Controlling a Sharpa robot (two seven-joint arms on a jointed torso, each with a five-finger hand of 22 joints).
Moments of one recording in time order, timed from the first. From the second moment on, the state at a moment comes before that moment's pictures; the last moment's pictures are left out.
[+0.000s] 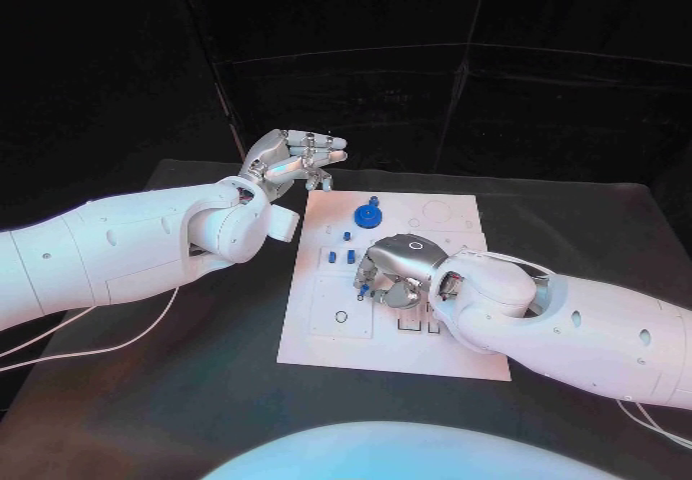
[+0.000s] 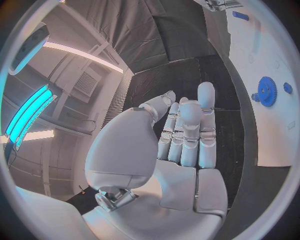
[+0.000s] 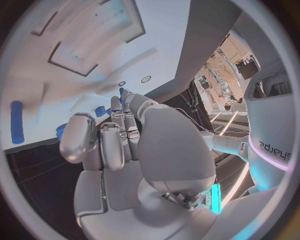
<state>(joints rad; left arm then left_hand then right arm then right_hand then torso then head) 1.25 -0.83 -0.11 1.46 -0.04 -0.29 0.50 1.32 -0.10 0.43 -0.07 0.12 1.05 0.17 0.09 0.07 1.16 0.10 0.13 0.07 1.32 0.01 1.07 0.55 0.17 1.21 0.11 0.59 0.89 1.08 -0.63 -0.06 1.65 -1.71 -0.22 -0.18 1.44 -0.11 0.46 -0.01 0.14 1.15 0.13 0.09 0.08 1.20 0.06 0.21 0.09 1.47 -0.02 1.42 1.31 0.10 1.43 0.08 1.30 1.12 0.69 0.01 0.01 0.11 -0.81</state>
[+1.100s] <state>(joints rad) 1.25 -0.83 -0.11 1.46 -0.04 -0.29 0.50 1.32 -0.10 0.43 -0.07 0.12 1.05 0.17 0.09 0.07 1.16 0.10 0.13 0.07 1.32 0.01 1.07 0.55 0.17 1.21 0.11 0.59 0.89 1.08 -0.62 -0.09 1.63 -1.72 -0.20 -0.17 1.44 -0.11 0.46 -0.01 0.14 1.15 0.13 0.09 0.08 1.20 0.06 0.21 0.09 1.47 -0.02 1.42 1.31 0.10 1.43 0.08 1.30 1.12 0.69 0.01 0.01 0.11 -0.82</state>
